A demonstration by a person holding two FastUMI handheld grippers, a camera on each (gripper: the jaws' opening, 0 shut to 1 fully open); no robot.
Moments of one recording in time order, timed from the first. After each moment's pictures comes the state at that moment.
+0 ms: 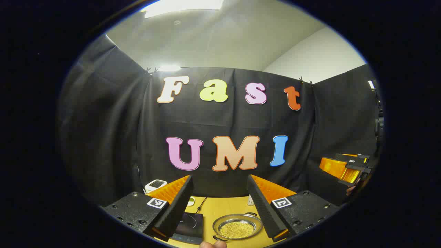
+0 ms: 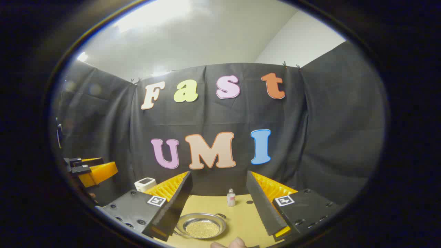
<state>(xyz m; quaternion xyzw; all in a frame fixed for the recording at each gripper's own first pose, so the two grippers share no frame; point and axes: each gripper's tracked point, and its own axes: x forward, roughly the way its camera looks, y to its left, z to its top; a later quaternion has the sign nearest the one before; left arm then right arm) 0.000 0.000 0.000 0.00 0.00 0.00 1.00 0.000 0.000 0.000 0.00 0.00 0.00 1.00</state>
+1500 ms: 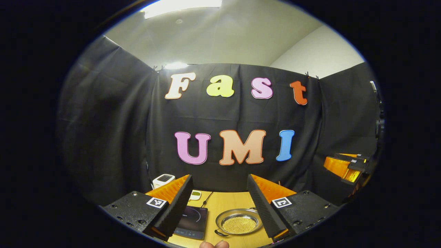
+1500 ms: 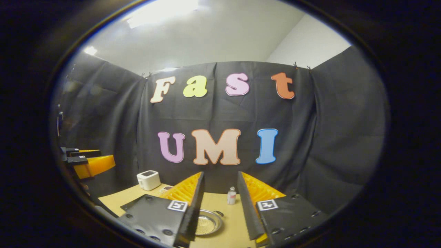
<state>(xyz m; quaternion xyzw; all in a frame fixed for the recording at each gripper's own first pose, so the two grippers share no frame) -0.021 -0.004 -0.011 0.01 0.02 0.04 1.00 0.001 -0.007 -0.018 -0.03 0.01 0.03 1.00</state>
